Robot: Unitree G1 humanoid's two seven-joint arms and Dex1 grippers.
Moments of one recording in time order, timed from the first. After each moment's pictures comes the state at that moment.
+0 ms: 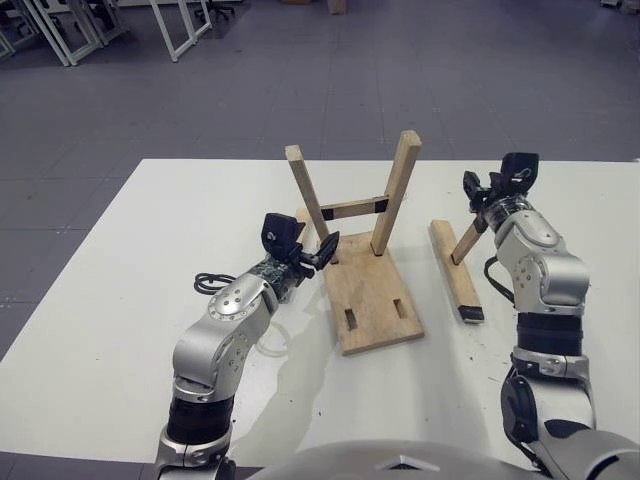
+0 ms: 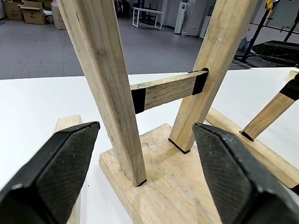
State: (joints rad) left arm -0.09 0.21 -0.05 -0.49 -0.41 0.77 -0.15; right arm -0.50 -0.21 -0.19 0.00 0.23 0.63 0.04
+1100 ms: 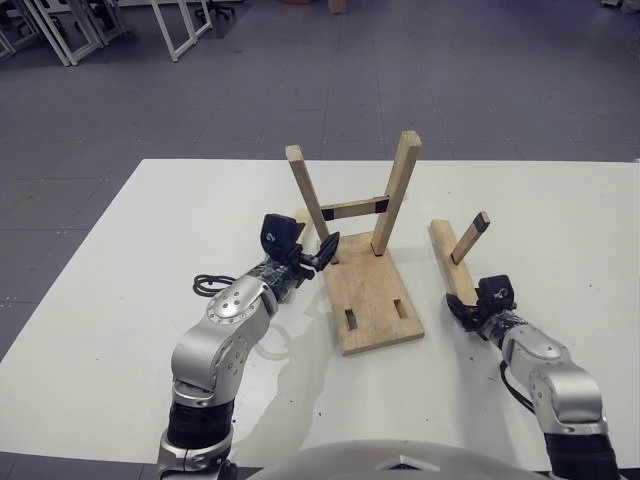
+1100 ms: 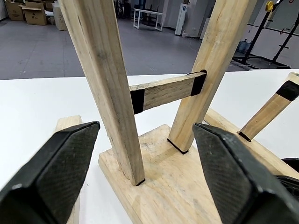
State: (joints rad) left arm -0.08 0.20 -0.04 -0.53 -0.41 0.79 -0.16; right arm 0.13 -0.33 -0.03 -0.28 0.21 0.71 0.22
